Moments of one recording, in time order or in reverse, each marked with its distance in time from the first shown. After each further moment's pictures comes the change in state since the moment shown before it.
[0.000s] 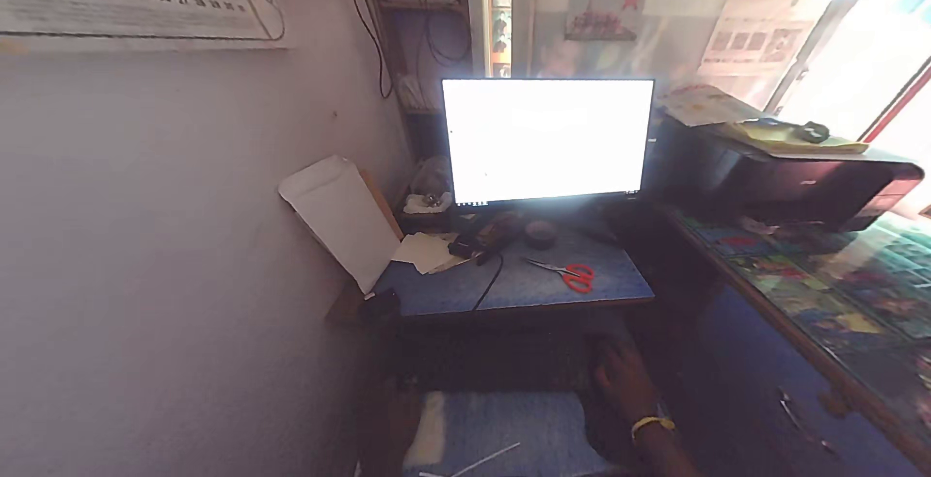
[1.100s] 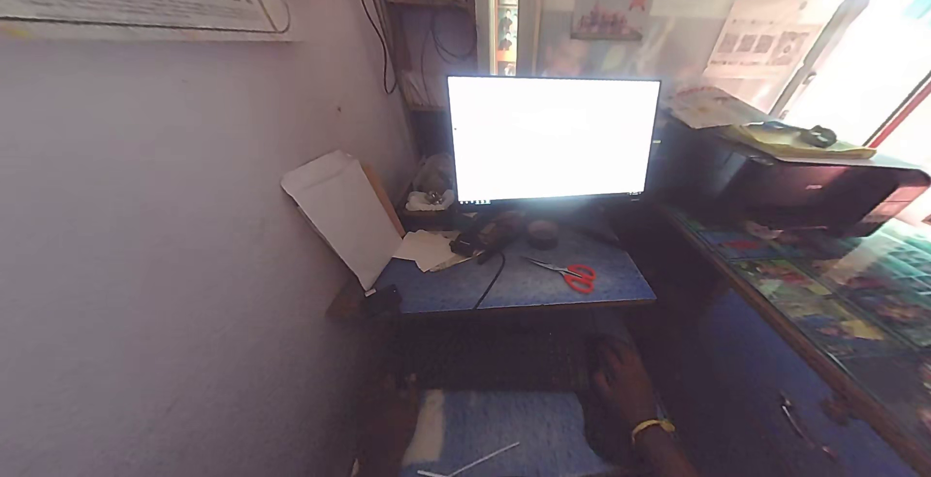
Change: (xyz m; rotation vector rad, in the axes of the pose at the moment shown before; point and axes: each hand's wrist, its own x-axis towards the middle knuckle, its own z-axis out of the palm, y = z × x) left_hand 0.002 -0.009 0.011 -0.012 0.004 0.009; right_hand -0.001 0.005 0.004 0.004 0.073 -0.098
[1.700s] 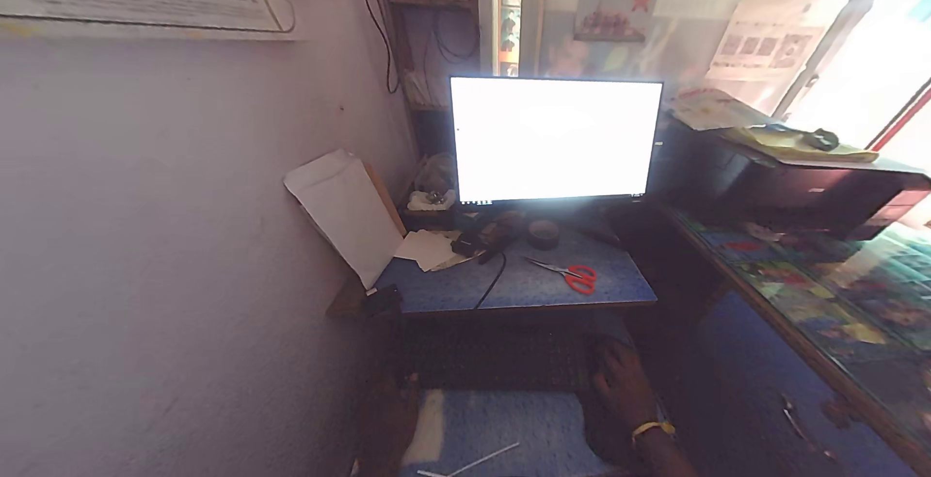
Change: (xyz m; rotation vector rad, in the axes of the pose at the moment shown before) left_hand 0.002 -0.004 0.005 -0.012 0.020 0.014; right_hand 0.002 -0.001 -0.002 0.023 -0.033 -0.018
